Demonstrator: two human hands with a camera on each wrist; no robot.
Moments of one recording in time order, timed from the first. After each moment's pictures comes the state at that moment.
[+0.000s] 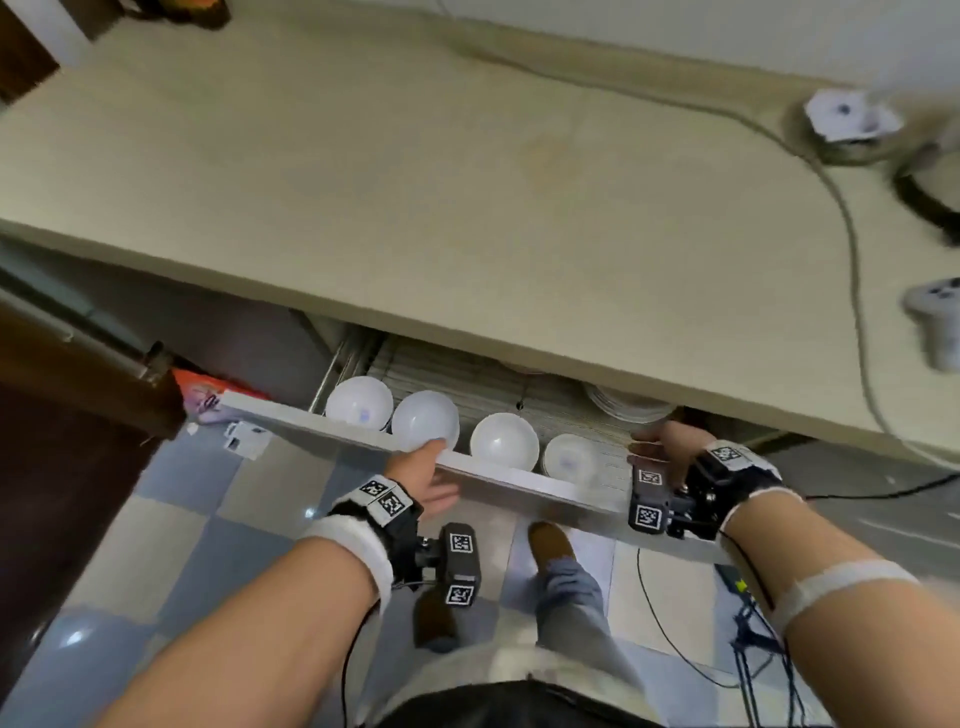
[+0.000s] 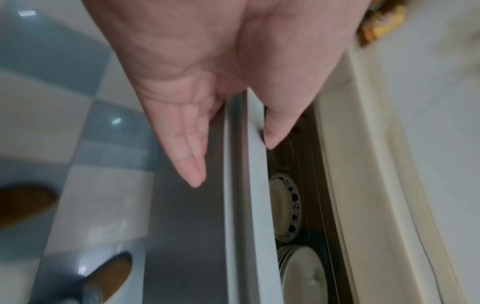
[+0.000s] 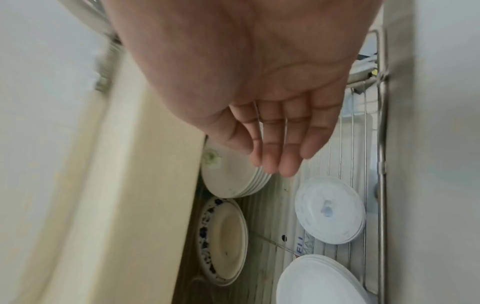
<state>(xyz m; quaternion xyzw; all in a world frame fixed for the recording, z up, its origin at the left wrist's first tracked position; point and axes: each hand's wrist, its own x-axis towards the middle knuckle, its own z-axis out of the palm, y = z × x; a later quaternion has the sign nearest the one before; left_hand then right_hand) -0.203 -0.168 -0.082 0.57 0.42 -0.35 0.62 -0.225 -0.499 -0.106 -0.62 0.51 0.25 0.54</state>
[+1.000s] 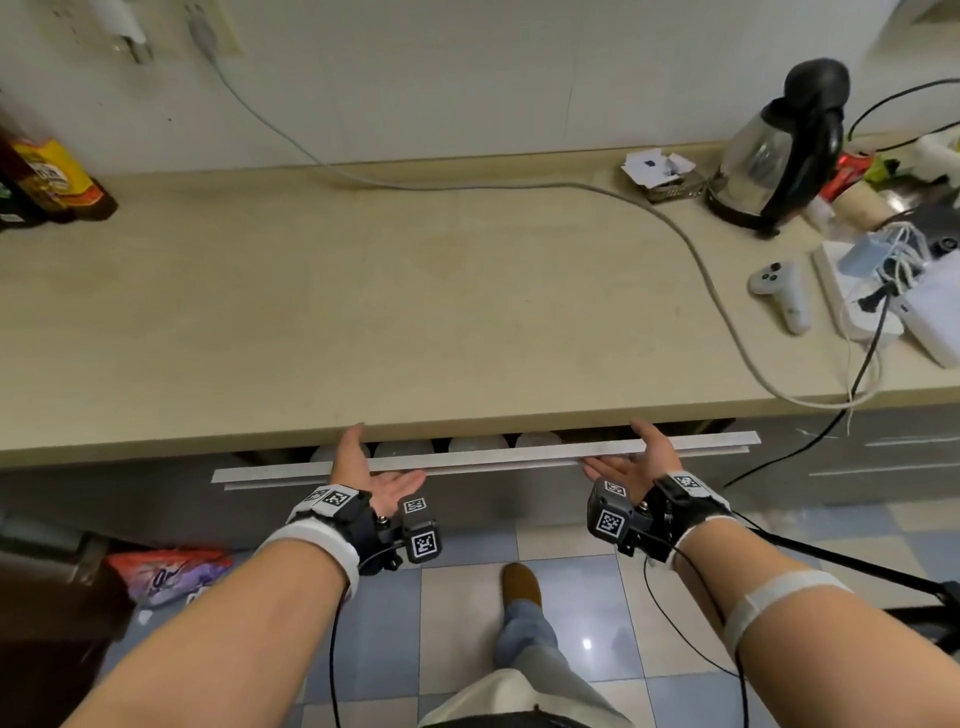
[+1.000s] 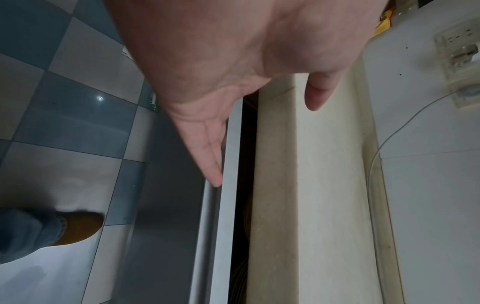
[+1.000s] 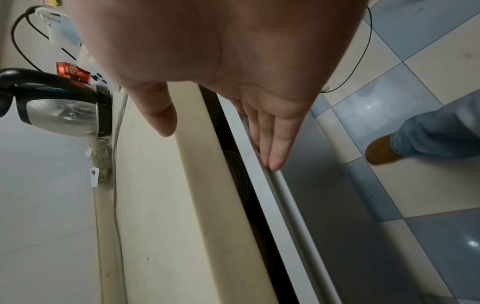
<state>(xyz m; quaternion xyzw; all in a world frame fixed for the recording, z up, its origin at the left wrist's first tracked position) -0.093 -0.172 -0.045 0.41 0.42 -0.31 0.74 -0.260 -0.455 -0.038 -0.24 0.53 -0.06 0.81</state>
